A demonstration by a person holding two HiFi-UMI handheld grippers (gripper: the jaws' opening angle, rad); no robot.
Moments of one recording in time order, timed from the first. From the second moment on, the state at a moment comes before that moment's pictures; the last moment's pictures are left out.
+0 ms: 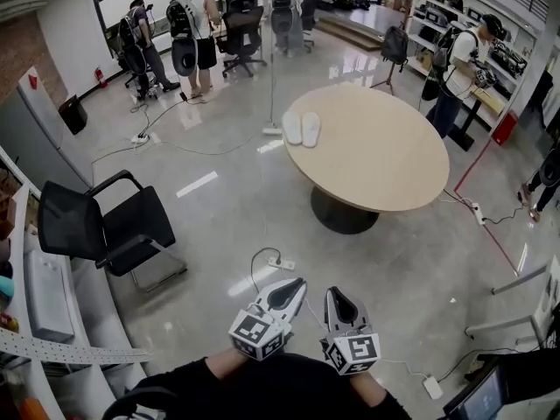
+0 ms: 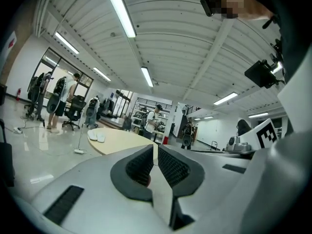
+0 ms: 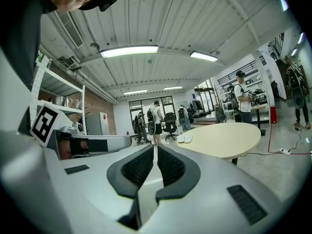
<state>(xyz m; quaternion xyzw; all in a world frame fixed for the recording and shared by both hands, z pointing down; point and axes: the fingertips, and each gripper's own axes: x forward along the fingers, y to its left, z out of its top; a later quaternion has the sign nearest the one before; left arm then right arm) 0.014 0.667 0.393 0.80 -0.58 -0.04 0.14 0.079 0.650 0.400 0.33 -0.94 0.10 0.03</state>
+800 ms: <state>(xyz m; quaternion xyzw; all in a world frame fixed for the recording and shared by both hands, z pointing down) -0.204 0.522 0.413 0.75 -0.63 -0.07 0.18 -0.114 0.490 0.414 0.31 -0.94 0.13 0.06</state>
